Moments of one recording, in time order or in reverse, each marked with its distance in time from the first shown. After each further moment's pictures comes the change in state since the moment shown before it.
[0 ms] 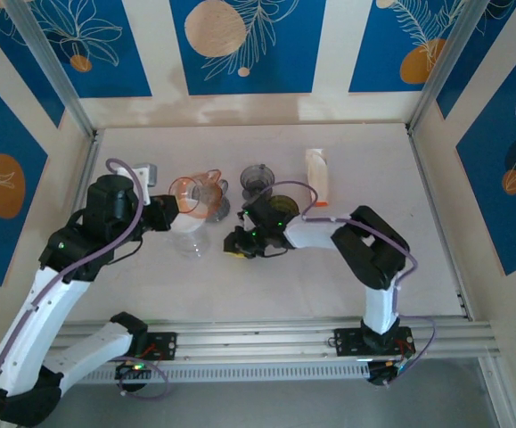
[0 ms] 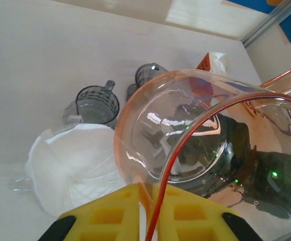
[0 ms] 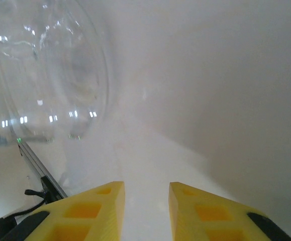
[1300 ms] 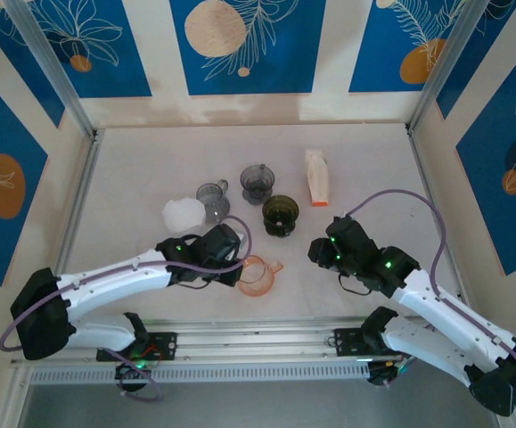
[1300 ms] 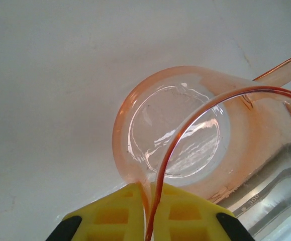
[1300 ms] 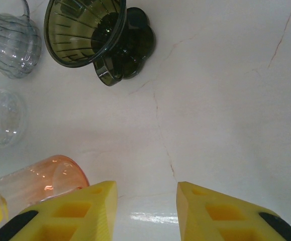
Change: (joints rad) left arm -0.512 0.373 -0.390 0.277 -0.020 -0.103; right arm -0.088 -1.051 -0.303 -0.729 0.607 -0.045
